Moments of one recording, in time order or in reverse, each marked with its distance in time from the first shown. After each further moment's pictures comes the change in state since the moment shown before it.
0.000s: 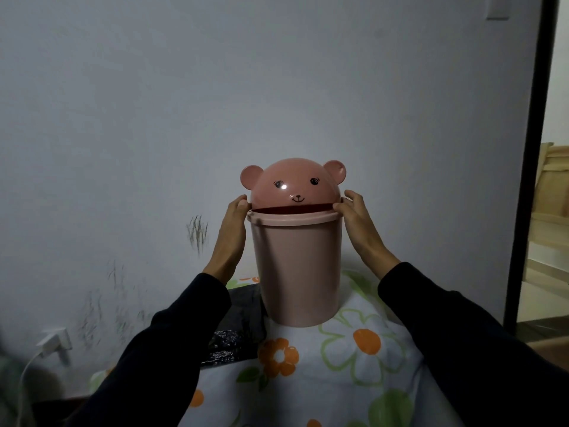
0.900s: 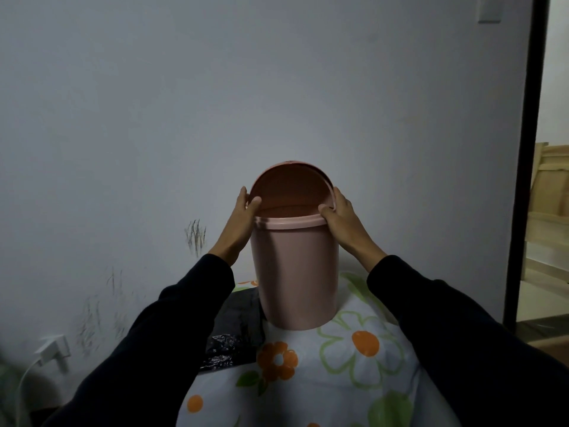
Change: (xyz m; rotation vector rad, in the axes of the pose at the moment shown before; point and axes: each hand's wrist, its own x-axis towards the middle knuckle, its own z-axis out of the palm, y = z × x) left_hand 0.029 0.010 0.010 0.057 -0.151 -0.035; right_hand 0.006 -0.012 0.011 -0.288 -0.071 -0.033
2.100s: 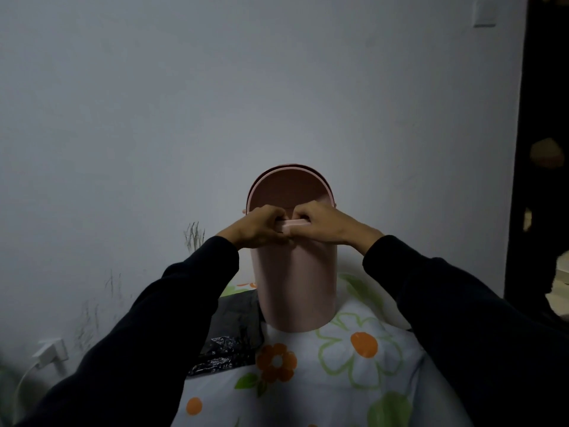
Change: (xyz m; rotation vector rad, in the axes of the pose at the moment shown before) left_hand 0.018 0.021 0.008 0.818 -0.437 0.298; right_hand 0.014 -0.024 0.000 -0.475 -0.346 -0.428
